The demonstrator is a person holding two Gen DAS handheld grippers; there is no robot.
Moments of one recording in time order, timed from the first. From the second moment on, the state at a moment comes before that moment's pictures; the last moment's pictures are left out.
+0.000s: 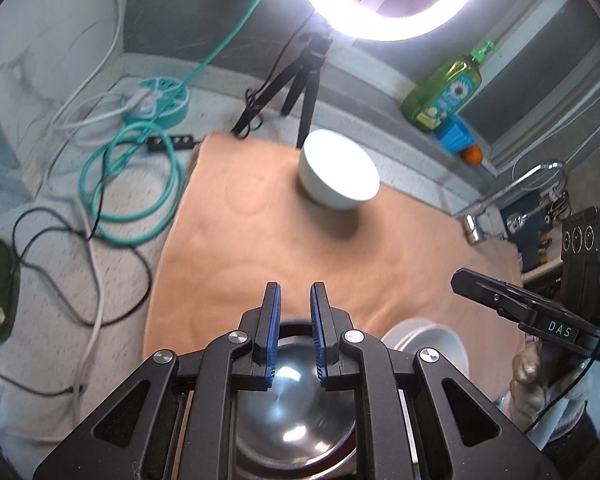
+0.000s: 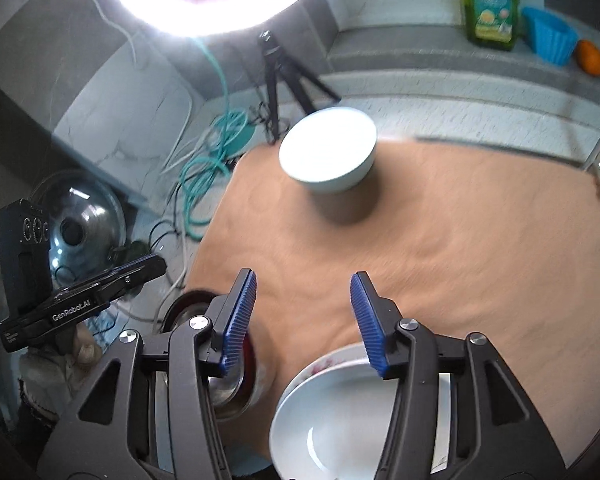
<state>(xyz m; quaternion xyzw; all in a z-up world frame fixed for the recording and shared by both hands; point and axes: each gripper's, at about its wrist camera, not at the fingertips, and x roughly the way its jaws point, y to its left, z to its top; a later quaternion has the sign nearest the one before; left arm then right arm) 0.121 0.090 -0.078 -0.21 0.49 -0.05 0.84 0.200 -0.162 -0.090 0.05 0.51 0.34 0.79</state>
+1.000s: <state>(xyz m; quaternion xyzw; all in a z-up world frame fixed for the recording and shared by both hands) 0.276 0.081 -0.126 -0.24 0.51 -0.03 0.82 0.342 -0.144 -0.132 0.10 0.53 0.30 0.78</state>
